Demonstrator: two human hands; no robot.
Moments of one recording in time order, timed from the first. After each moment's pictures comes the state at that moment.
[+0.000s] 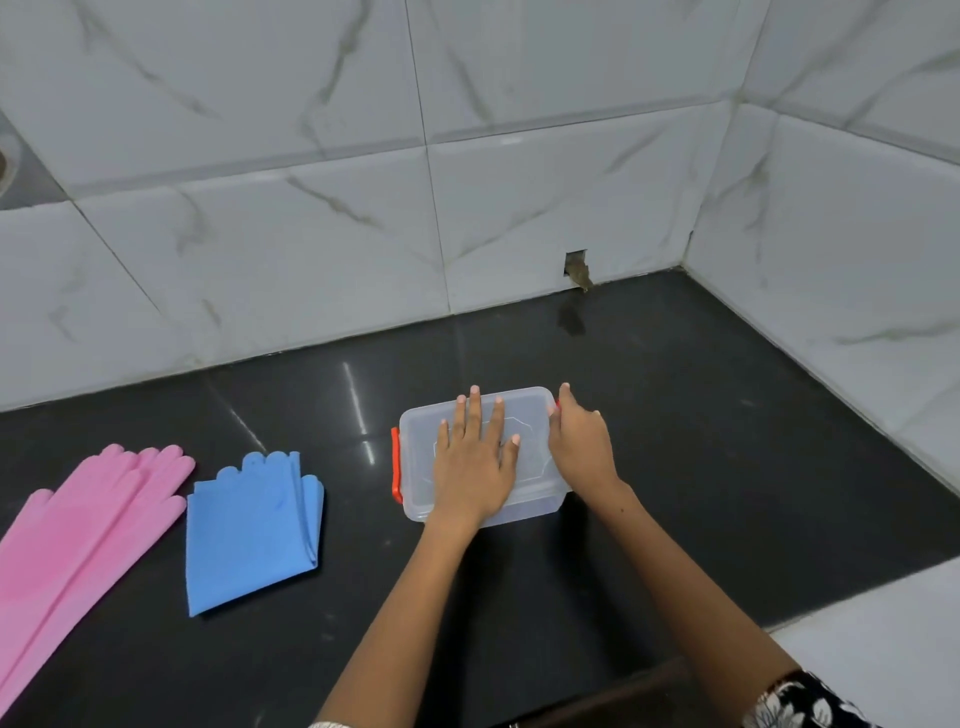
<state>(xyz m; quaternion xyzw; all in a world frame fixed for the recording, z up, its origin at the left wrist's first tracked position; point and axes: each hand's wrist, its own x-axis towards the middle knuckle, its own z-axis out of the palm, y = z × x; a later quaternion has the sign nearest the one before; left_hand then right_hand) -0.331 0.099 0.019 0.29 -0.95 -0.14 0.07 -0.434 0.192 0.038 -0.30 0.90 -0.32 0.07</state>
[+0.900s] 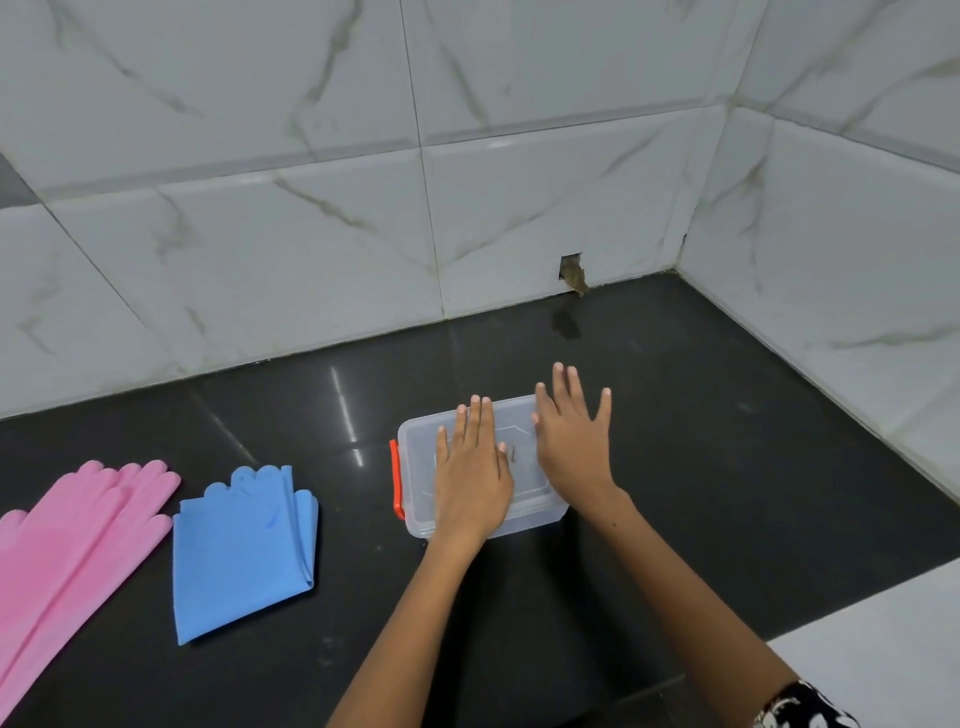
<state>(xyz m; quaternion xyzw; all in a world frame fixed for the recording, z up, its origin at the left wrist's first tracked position) -0.331 0.098 0.017 0.29 -0.92 -0.21 0.14 -0.440 0.176 0.025 -0.38 0.92 -0.13 -0.04</state>
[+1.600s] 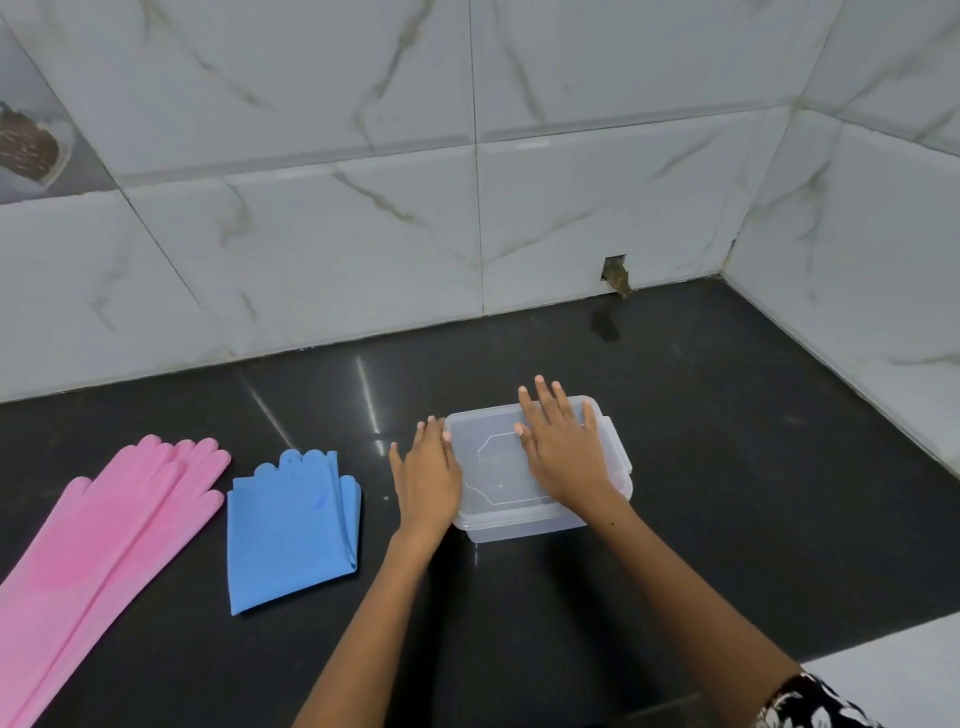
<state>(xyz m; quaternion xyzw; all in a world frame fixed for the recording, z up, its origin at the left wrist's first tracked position) -0.274 0.042 0.029 0.42 -0.84 -0.29 0.18 -0.414 0.138 0.015 -0.45 0.89 -0.09 0.01</state>
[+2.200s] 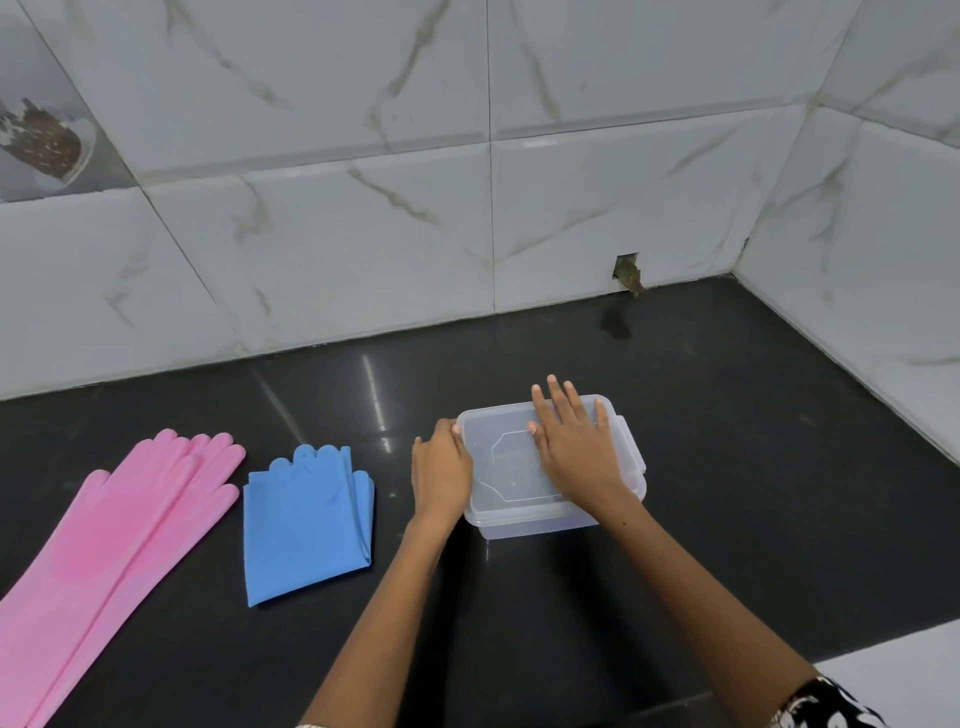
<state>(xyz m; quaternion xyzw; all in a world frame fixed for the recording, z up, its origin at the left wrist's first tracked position) -0.275 0.040 0.032 0.43 -0.79 -0.38 0.23 -0.409 0.139 0.019 -0.45 0.89 -0.09 0.01</state>
